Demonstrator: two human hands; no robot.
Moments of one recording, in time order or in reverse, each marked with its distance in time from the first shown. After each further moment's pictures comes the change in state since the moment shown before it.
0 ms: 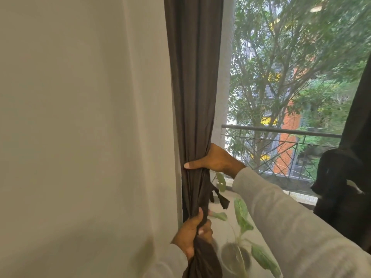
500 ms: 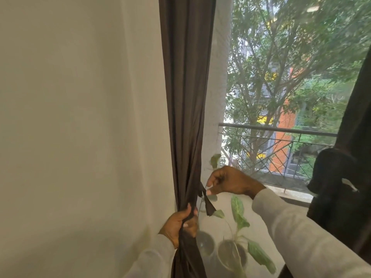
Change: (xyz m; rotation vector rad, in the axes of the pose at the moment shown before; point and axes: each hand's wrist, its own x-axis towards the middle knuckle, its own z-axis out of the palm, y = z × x) left_hand -0.004 0.037 -0.023 0.061 -0.098 -0.060; right_hand -0.040 0.083 -0.008 -0.175 -0.138 -0.015
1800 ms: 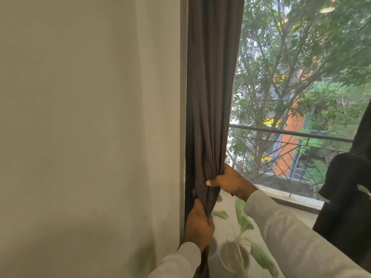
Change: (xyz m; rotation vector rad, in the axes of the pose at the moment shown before) left_hand 0.034 -0.055 0.017 1.452 0.900 0.612; right_hand 0.029 -0.007 0.034 0.226 0.199 0.216
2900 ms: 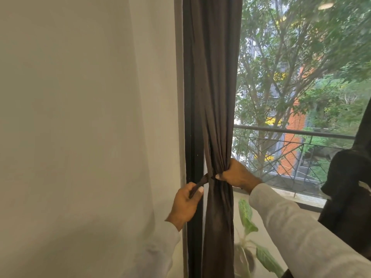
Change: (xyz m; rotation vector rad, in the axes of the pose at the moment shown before) left_hand 0.074 0.032 -0.075 -0.435 -0.266 -0.026; right_hand 0.026 0.002 -0.030 -0.195 0.111 0.052
